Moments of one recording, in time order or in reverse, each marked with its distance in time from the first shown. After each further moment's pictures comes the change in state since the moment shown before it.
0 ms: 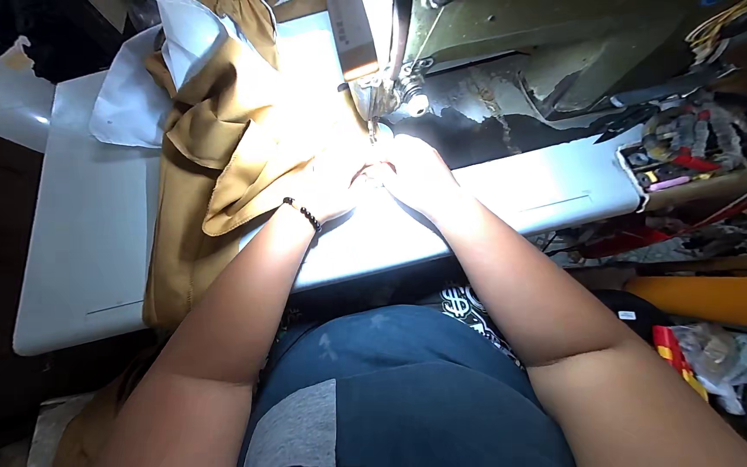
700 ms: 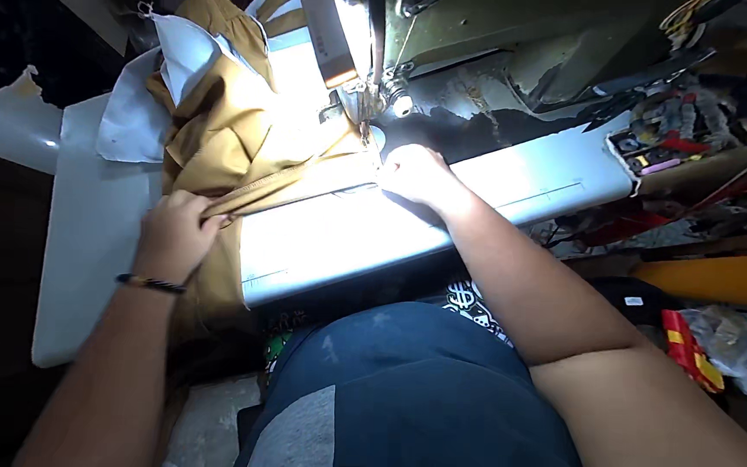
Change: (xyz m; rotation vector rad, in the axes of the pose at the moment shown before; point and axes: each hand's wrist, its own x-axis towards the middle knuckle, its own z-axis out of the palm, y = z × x) left_hand -0.147 -0.029 -0.108 0.402 -0.005 -0.578; right_hand 0.005 -0.015 -0.026 0.073 -0.336 0.496
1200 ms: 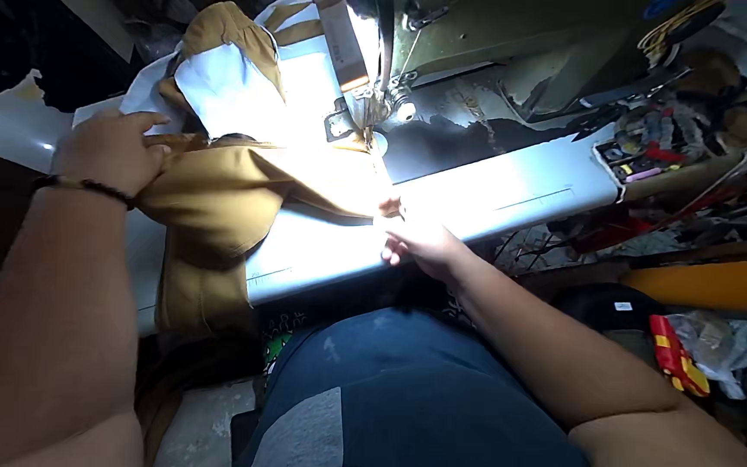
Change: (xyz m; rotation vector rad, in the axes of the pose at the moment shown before) left_hand 0.076 -0.032 -0.078 0.045 0.019 -0.114; right_hand -0.079 -0.001 0.049 1.175 -0.108 0.022
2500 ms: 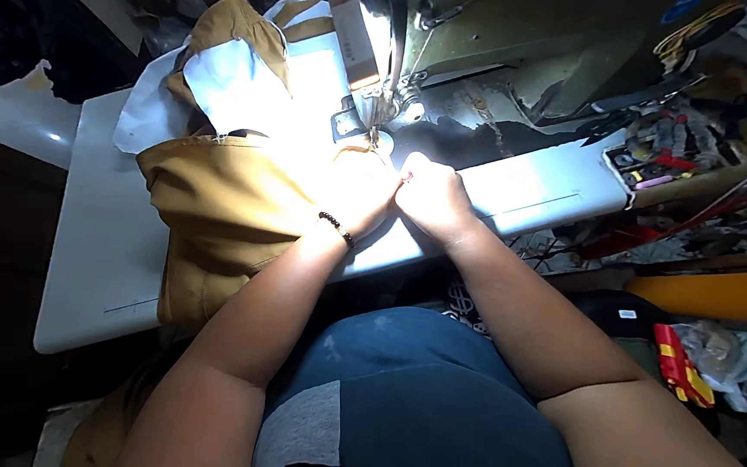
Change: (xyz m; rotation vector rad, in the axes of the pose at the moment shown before) left_hand -0.033 0.218 0.135 -0.102 0.384 0.772; right_hand 0.029 -0.031 -0.007 -1.197 0.434 -0.357
